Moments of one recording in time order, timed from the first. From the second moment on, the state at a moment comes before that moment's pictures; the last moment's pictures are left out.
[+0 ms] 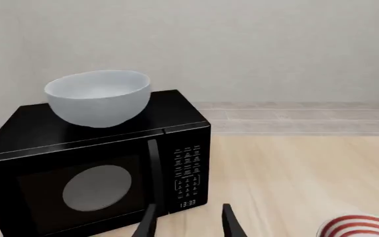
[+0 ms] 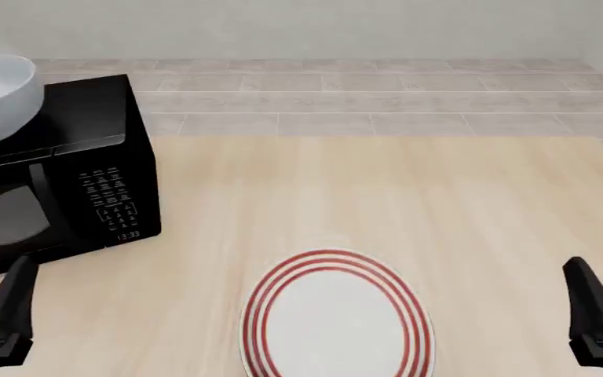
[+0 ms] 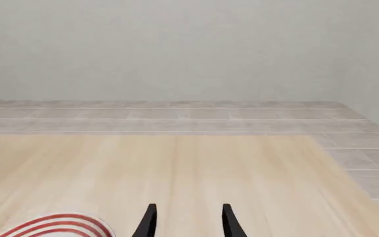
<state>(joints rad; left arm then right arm) 0.00 0.00 0.00 0.00 0.00 0.00 0.00 0.00 0.00 0.00</state>
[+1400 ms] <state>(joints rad) 0.00 0.31 -0.49 0.15 0.28 0.00 0.00 0.00 0.00 0.00</state>
